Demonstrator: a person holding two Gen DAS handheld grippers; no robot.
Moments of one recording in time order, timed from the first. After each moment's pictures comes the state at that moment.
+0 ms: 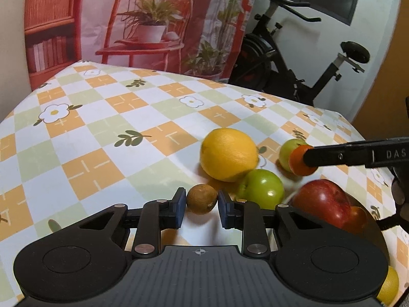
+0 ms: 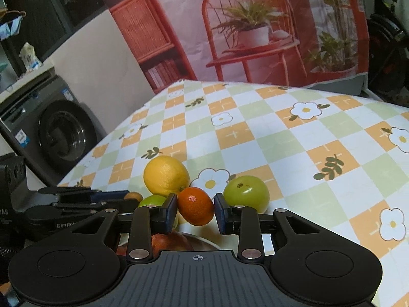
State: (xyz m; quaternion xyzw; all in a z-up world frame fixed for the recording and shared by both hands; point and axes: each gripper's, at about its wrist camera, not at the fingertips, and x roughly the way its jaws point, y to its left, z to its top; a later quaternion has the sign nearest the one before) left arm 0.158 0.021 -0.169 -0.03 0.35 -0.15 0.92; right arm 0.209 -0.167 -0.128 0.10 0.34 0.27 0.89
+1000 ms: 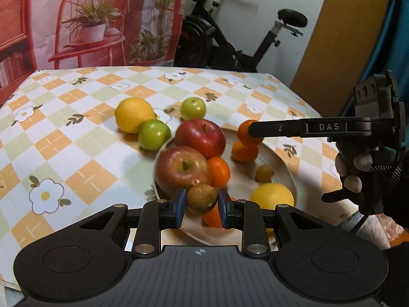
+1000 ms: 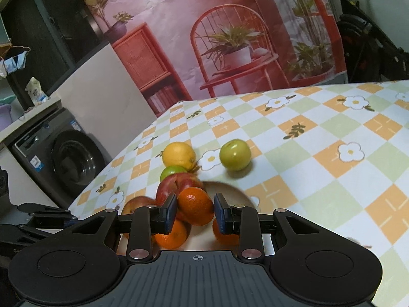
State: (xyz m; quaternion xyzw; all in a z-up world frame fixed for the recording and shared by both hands) left arm 0.049 -0.015 -0.138 0.02 0.38 -0.26 0.89; right arm 0.095 -0.217 -0.138 0.17 0.29 0.25 0.91
